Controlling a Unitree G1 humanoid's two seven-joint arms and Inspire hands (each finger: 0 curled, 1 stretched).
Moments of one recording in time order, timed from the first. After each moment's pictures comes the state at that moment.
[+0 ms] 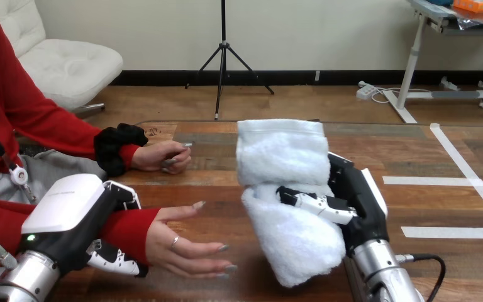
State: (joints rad) left arm 0.10 0.67 -0.05 0.05 0.58 -0.31 0.00; right arm -0.36 -0.02 -0.15 0.97 0.17 -0.67 0.36
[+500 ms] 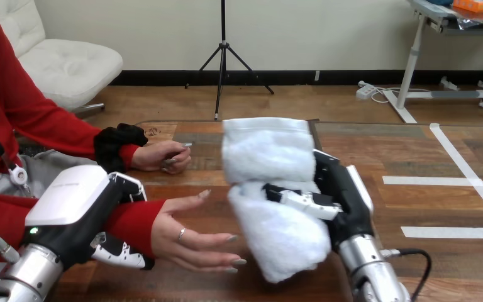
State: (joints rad) left arm 0.10 0.66 -0.04 0.01 0.57 -0.32 -0.01; right arm -0.41 0.02 -0.13 1.03 0.12 -0.69 0.32
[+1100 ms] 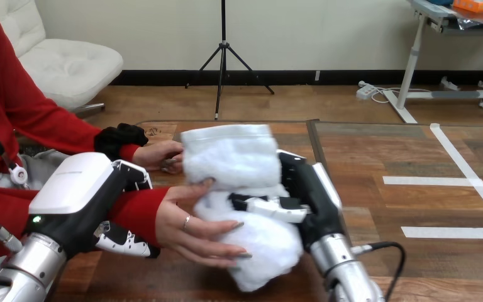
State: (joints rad) left arm 0.06 0.66 -0.04 0.01 0.56 -0.34 -0.01; right arm -0.43 0.08 -0.07 1.08 0.01 -0.78 0.25
